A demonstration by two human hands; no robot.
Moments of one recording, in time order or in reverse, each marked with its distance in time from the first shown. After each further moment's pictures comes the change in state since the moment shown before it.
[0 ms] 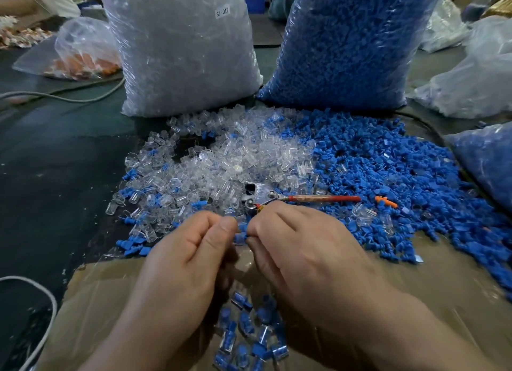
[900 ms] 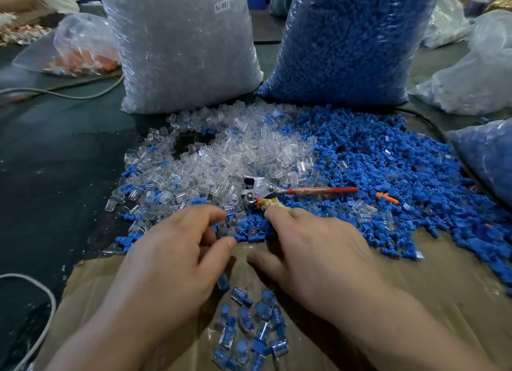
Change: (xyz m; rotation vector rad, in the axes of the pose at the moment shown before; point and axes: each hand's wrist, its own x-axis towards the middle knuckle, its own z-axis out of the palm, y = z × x) left_hand 0.011 -0.009 -0.017 0.671 -0.081 0.202; right_hand -0.003 0.008 0.015 -0.173 -0.238 0.348
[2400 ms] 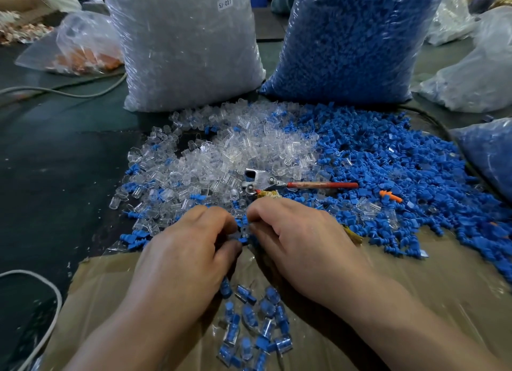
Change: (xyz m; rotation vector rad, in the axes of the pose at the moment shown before) left_hand 0.000 0.004 0.007 0.060 -0.022 -0.091; right_hand 0.007 -0.005 0.002 0.345 0.037 -0.127
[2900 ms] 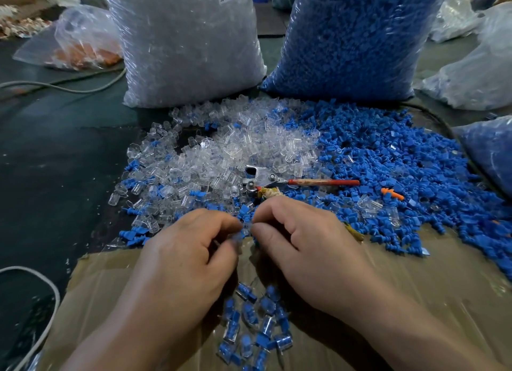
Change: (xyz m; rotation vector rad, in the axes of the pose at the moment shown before) left_hand -0.007 -0.001 0.002 -0.196 0.075 0.057; right_hand -0.008 0.000 -0.001 0.194 0.070 0.052
